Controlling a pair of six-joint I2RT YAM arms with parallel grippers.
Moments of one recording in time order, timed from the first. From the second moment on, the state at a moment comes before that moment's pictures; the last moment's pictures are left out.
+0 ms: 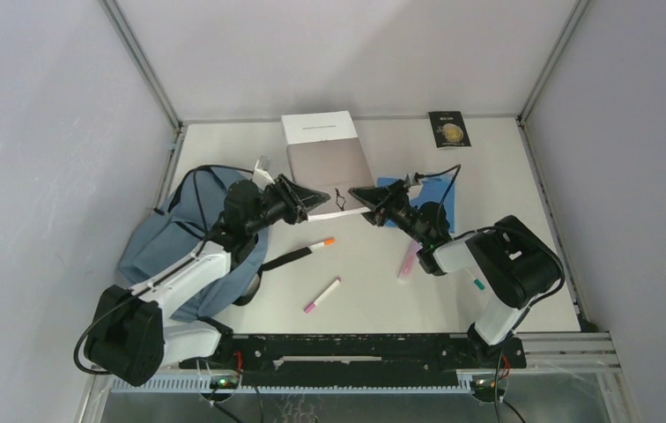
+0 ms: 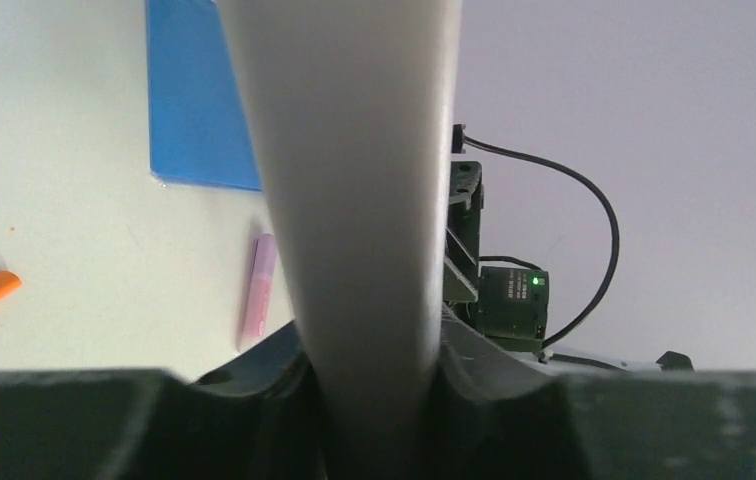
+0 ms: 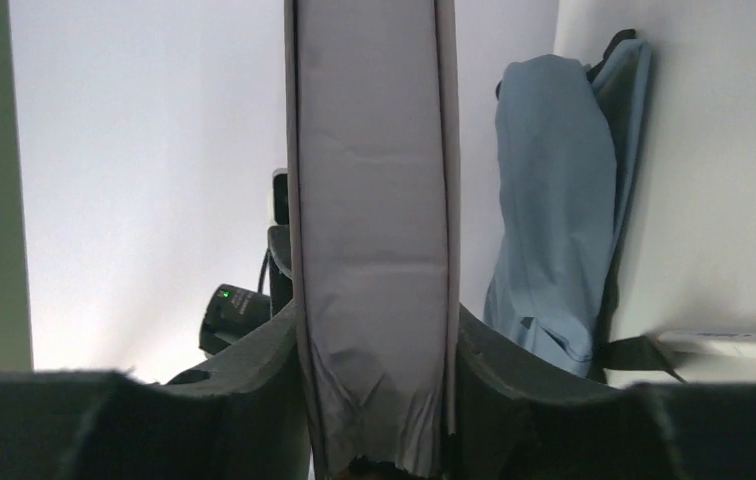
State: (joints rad) left arm -0.44 1.21 0.65 0.35 0.41 -1.20; right arm 0.53 1.69 0.51 1.29 -0.30 1.59
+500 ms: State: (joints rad) left arm -0.37 1.09 0.70 0.09 0.41 -1.01; right arm 0.29 1.65 0.57 1.25 -0.68 1.61
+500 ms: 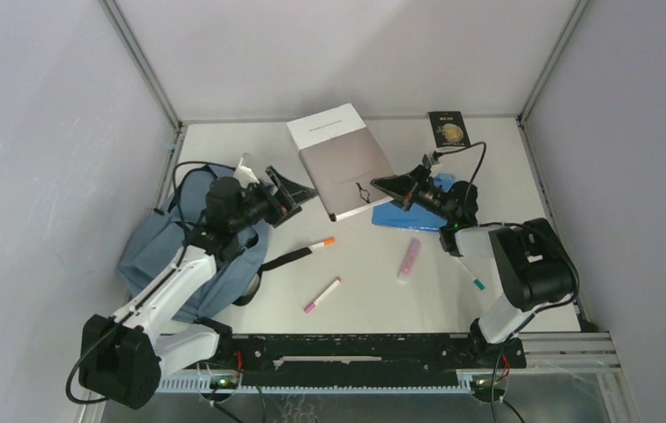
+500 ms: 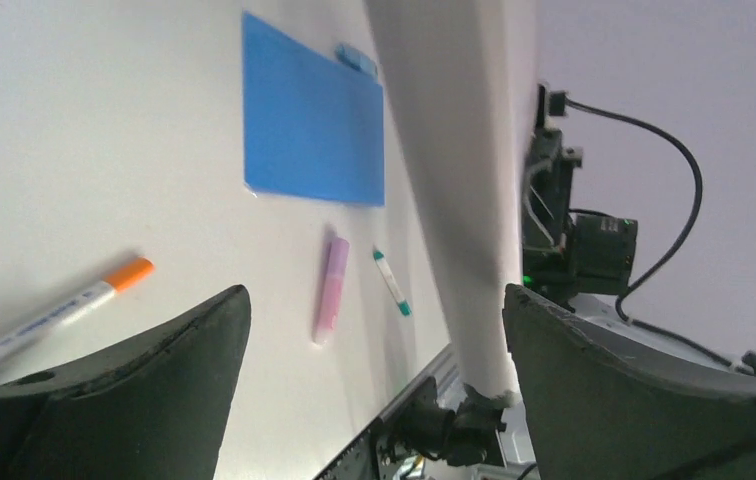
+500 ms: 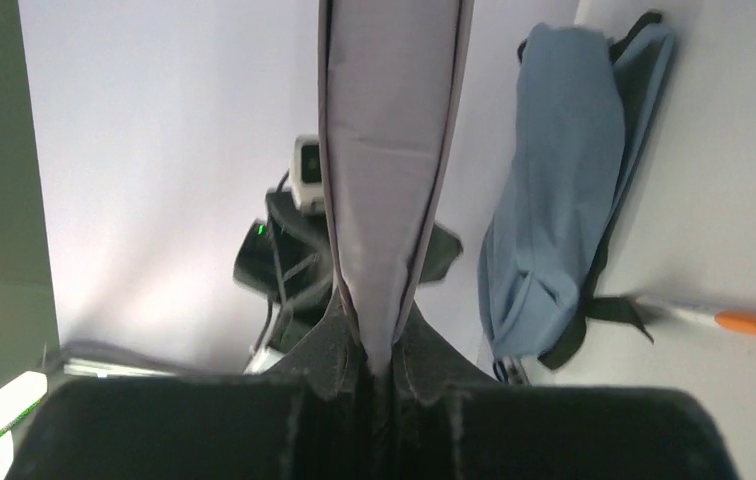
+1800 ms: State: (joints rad) left arm -0.15 1.01 0.65 0.25 0.63 -1.16; right arm 0.28 1.45 0.61 0.87 -1.00 1.43
